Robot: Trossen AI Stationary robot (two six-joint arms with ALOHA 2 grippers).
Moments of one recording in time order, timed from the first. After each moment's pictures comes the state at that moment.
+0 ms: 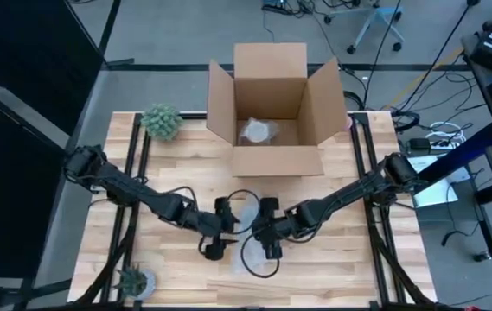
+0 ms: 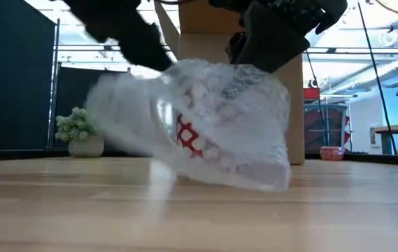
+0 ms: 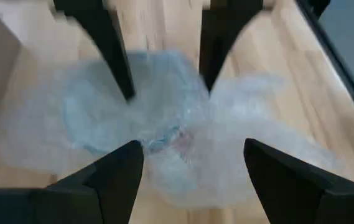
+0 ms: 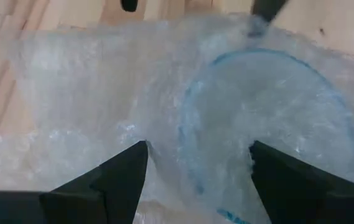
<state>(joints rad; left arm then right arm) -0.38 1.57 0.96 -0.06 -0.19 -0.14 0.38 1.83 1.27 -0.41 0.26 0.22</state>
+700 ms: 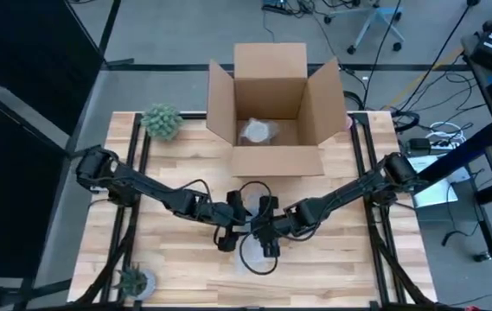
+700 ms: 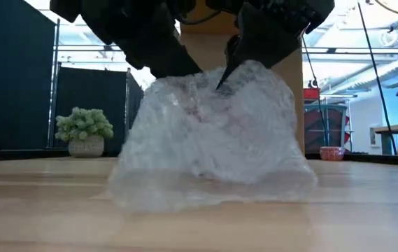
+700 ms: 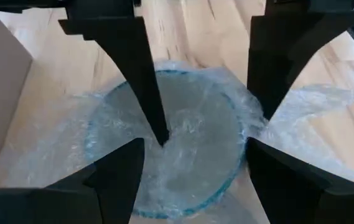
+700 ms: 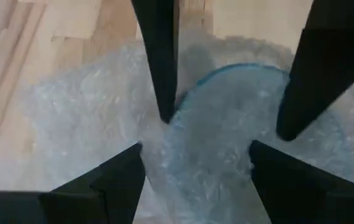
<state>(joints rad) -0.28 1.69 0.97 0.05 -0.14 -0.07 0.37 1.83 1.27 -0.39 0.26 0.22</state>
